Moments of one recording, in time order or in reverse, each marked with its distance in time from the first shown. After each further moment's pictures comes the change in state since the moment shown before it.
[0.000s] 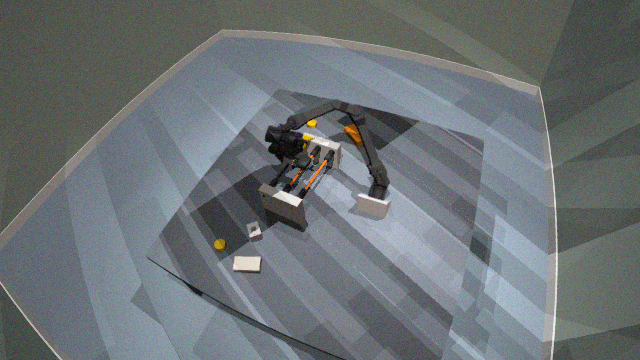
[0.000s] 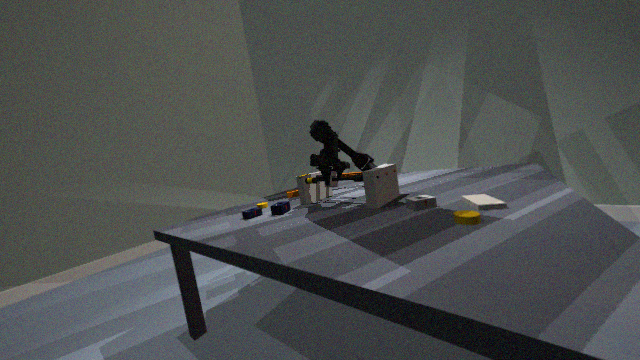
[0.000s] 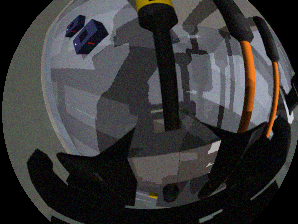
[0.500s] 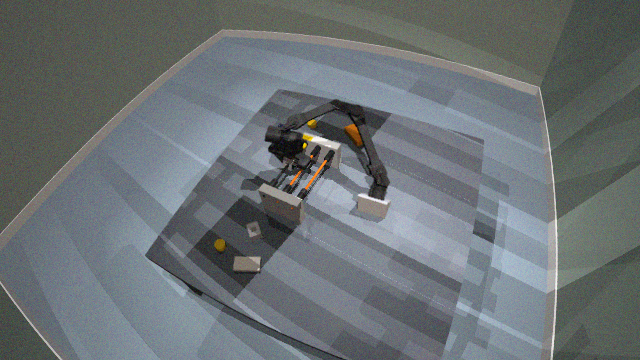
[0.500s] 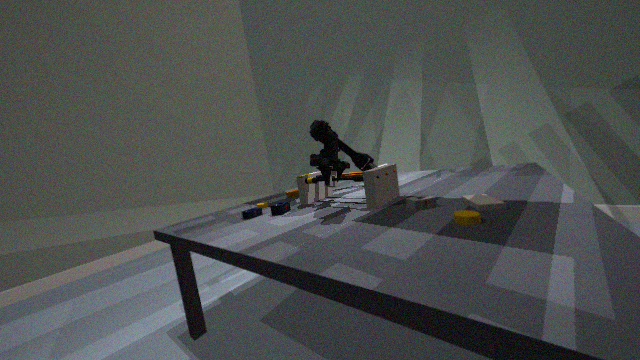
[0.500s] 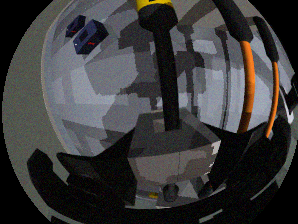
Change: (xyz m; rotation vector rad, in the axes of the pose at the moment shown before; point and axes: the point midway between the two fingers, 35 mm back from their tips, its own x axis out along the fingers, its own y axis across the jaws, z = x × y) arm 0.000 0.000 0.000 0.000 0.000 0.000
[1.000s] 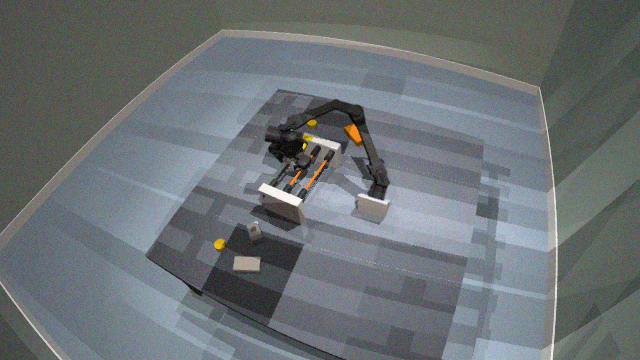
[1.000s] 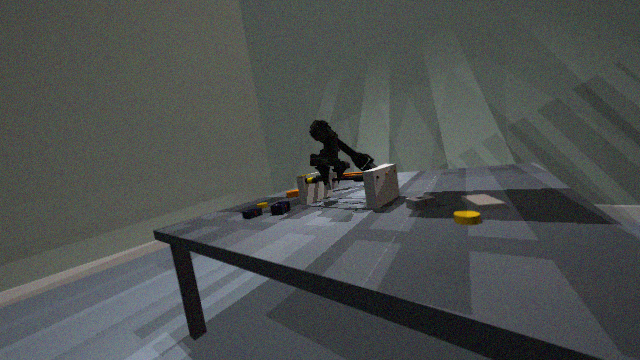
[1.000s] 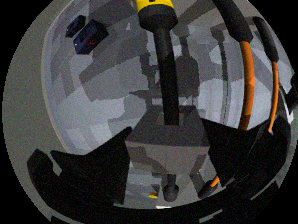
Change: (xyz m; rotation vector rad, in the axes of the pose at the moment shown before) arm 0.000 0.000 0.000 0.000 0.000 -0.002
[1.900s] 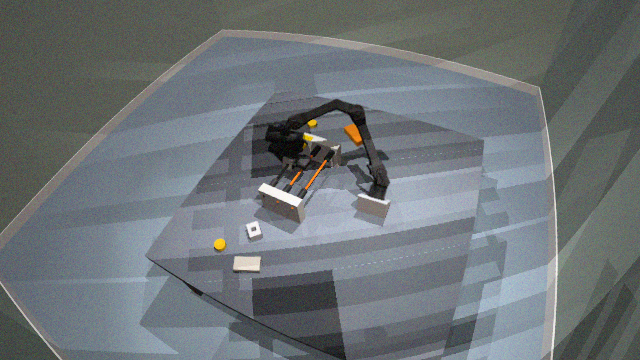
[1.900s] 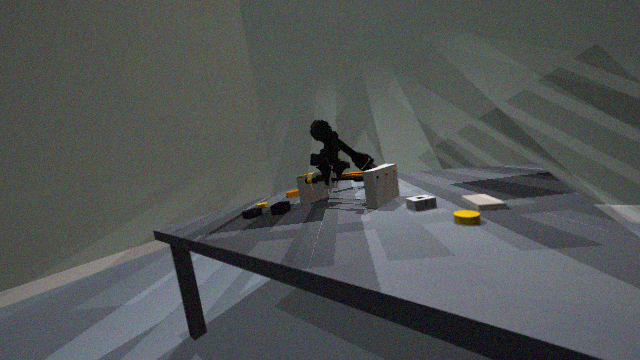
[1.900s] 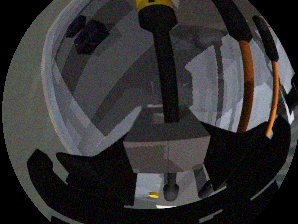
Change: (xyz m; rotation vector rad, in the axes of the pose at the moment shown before) arm -0.001 0.000 0.000 0.003 0.001 0.011
